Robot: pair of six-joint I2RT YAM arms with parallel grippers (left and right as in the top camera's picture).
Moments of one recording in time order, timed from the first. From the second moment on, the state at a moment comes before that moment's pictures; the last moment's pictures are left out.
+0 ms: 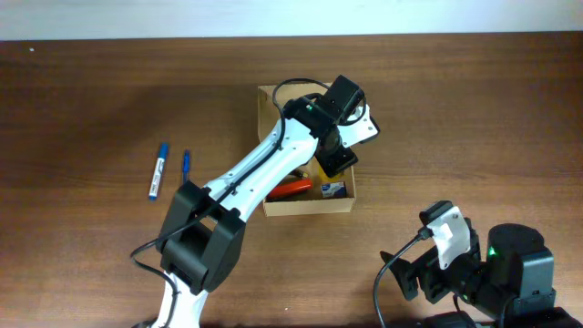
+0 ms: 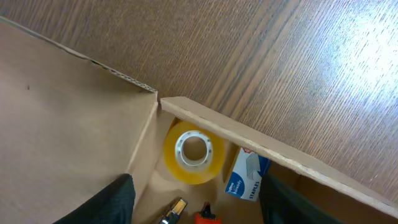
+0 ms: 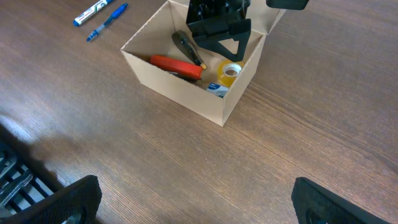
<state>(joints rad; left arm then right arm) -0.69 2.12 1.84 -0.92 0.10 0.41 0.16 0.56 0.92 -1.13 -0.38 -0.22</state>
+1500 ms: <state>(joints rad) -0.29 1.82 1.85 -1.33 0.07 0.30 0.16 0.56 0.92 -1.13 -0.38 -0.22</state>
